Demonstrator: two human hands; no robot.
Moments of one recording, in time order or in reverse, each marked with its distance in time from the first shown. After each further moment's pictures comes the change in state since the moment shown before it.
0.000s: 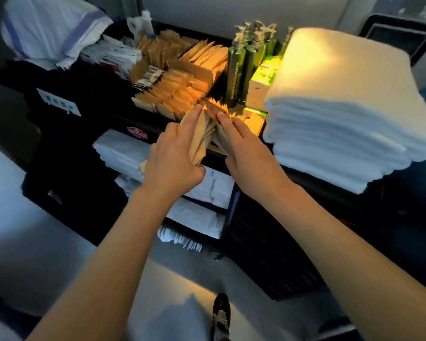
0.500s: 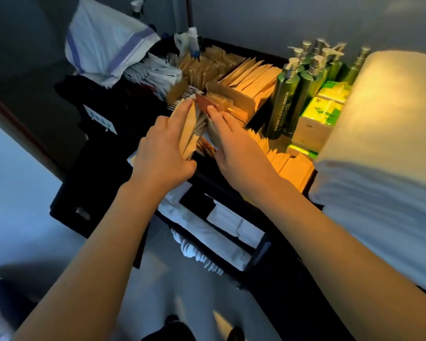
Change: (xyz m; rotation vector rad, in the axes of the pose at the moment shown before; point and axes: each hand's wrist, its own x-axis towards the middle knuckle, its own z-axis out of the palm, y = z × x) left_hand 0.115 -0.064 -0.023 0.171 0.067 -0.185; right_hand 0.170 0.006 0.040 0.179 0.016 -0.267
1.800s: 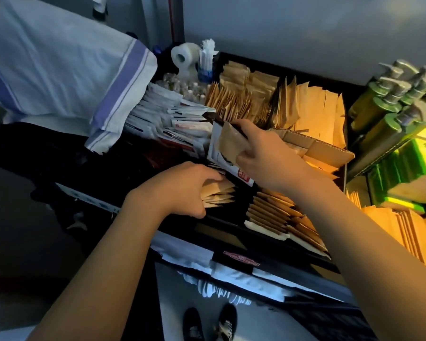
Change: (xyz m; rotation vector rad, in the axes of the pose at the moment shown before) left_hand 0.270 -0.245 0.064 -0.119 -0.851 0.439; right_hand 0.282 0.006 0.118 -0.011 -0.109 0.423
